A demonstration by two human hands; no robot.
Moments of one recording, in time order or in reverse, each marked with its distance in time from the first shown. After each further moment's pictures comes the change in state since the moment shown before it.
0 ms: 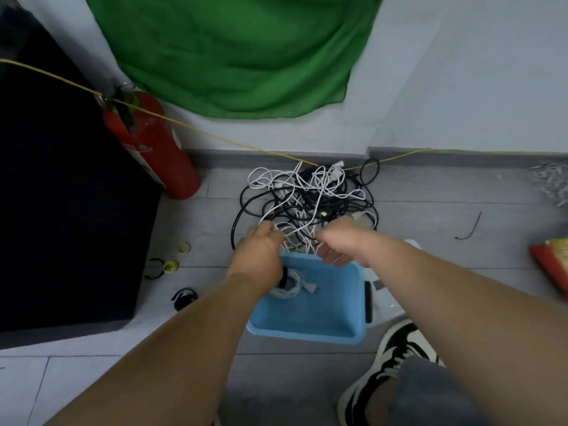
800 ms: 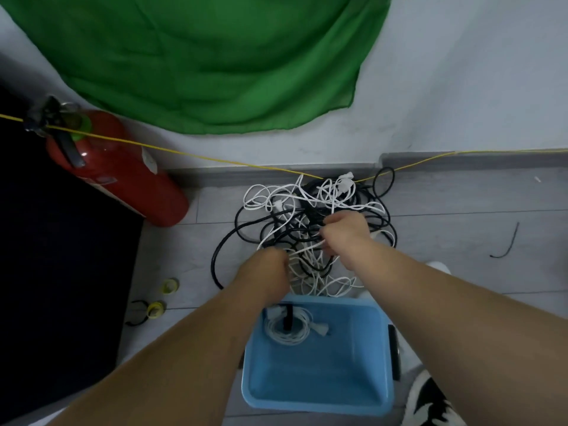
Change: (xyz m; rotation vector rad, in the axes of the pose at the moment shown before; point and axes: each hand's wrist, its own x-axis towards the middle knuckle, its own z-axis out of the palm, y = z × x) left_hand 0.089 -0.014 0.021 -0.093 -0.309 -0.187; right_hand 0.114 -0.026 -0.003 0.431 0.321 0.015
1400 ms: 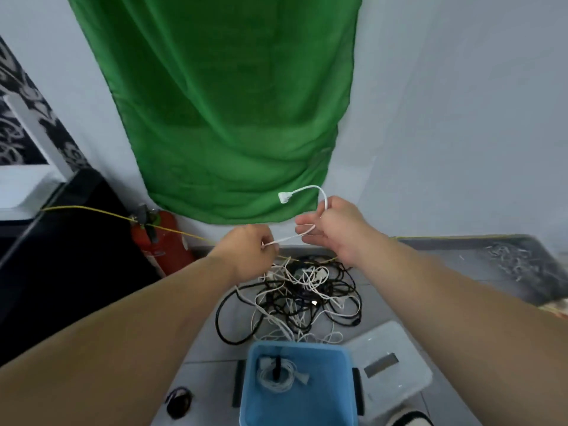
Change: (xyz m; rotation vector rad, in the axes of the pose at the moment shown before) left_hand -0.119 0.075 -0.200 0.014 0.378 0.237; right_hand -0.195 -0.158 -0.108 0.331 -0.214 -0.385
